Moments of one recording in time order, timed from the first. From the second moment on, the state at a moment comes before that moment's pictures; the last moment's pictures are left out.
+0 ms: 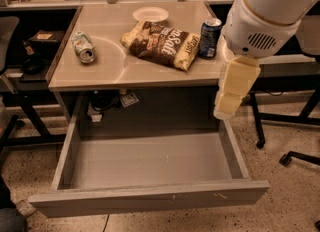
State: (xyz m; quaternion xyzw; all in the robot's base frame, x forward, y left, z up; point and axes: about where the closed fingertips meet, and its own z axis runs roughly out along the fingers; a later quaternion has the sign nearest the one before) arm 0.461 -0.127 0.968 -0.62 0.77 -0.04 0.16
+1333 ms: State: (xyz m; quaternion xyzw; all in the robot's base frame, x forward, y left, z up) arm 0.502 -0.011 0.960 -0.63 0.75 0.01 0.21
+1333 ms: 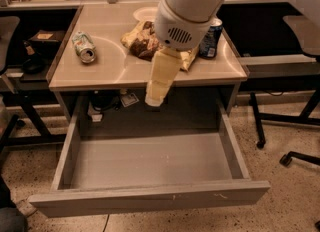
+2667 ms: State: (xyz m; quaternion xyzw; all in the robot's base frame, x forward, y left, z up) arm 0.595 0.117 0.969 -0.64 0.73 0.04 0.24
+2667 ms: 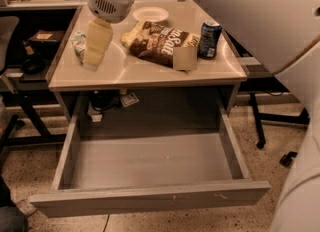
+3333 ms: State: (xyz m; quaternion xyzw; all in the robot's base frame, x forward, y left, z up) arm 0.597 0.129 0.978 -0.63 0.72 0.07 0.28
